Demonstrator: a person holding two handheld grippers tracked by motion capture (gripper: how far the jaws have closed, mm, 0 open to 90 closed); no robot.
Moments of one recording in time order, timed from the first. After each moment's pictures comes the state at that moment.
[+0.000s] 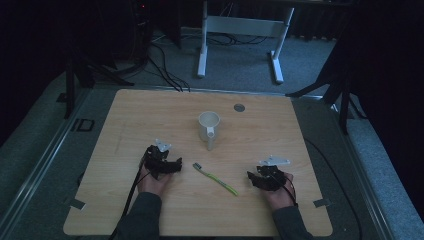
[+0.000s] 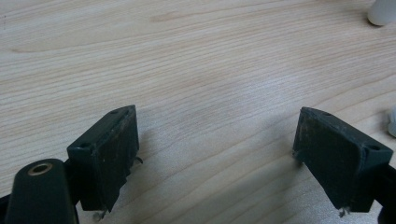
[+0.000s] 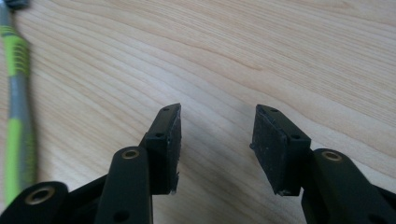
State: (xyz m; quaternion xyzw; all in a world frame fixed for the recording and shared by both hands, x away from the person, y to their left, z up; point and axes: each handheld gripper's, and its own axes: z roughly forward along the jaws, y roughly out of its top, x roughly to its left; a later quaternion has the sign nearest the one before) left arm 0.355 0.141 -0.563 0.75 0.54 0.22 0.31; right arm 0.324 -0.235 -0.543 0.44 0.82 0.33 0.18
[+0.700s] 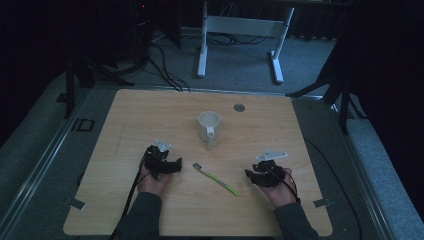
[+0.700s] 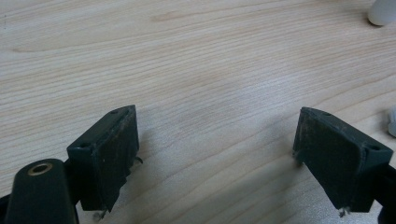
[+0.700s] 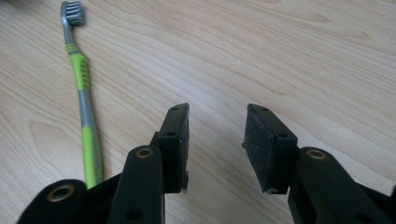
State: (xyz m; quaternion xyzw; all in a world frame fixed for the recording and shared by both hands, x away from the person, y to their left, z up) left arm 0.355 0.141 -0.563 0.75 0.54 0.22 0.31; right arm 0.325 -0.222 -0.512 0.42 0.84 0.31 0.15
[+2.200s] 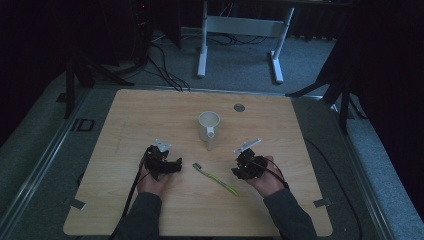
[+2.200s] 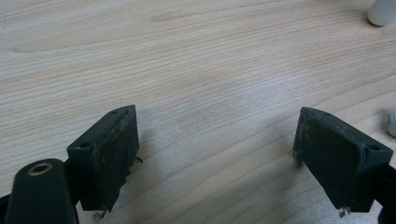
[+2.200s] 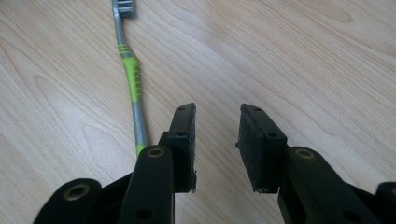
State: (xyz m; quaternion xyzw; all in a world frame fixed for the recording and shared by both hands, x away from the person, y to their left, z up) left arm 0.355 0.141 -0.563 0.75 0.54 0.22 0.31; right arm 0.343 -0.164 -0.486 0.36 0.90 0.23 0.11
